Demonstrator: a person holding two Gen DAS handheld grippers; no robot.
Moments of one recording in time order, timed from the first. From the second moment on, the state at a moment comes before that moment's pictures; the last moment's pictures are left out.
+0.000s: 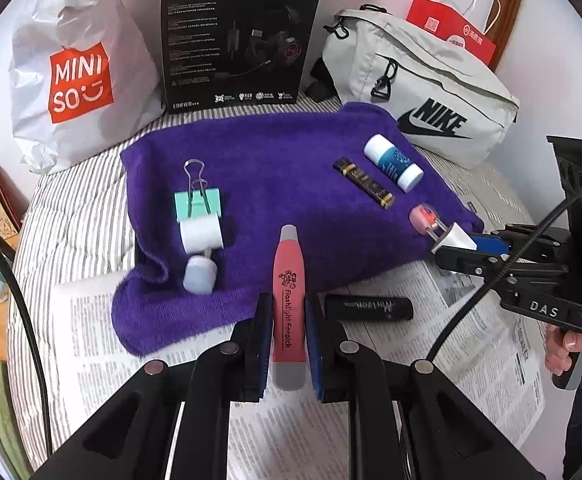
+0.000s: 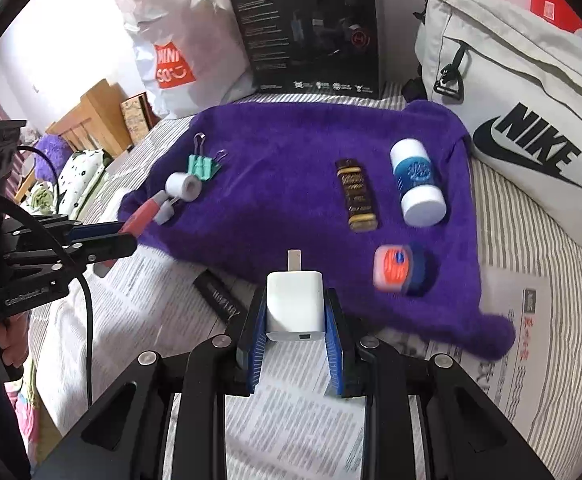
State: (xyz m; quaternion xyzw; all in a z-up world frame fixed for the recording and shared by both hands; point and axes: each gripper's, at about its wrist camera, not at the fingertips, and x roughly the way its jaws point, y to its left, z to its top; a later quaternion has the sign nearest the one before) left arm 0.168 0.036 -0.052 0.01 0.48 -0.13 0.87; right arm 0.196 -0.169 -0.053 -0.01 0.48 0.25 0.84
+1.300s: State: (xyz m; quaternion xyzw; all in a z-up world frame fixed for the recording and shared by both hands) left arm 0.257 0.026 -0.094 0.02 0.52 -0.11 0.85; right arm 0.263 -0.150 -0.094 -0.04 0.52 0.25 0.82
